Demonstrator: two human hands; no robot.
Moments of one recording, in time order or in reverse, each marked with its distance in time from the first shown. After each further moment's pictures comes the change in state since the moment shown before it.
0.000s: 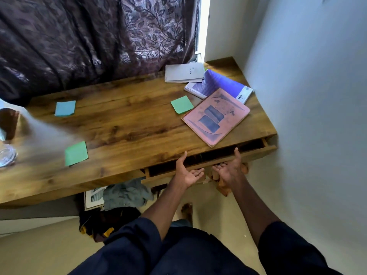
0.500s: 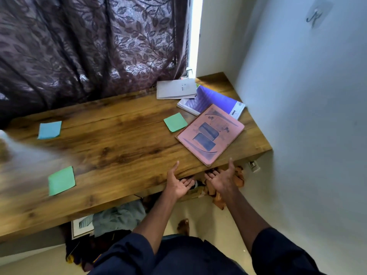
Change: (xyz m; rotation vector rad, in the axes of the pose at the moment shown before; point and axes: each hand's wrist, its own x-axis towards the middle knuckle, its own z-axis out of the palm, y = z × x) left_hand 0.036 0.051 0.014 0.088 -0.061 0.011; right_hand 0.030 -0.007 0.040 0.038 -0.059 -0.035
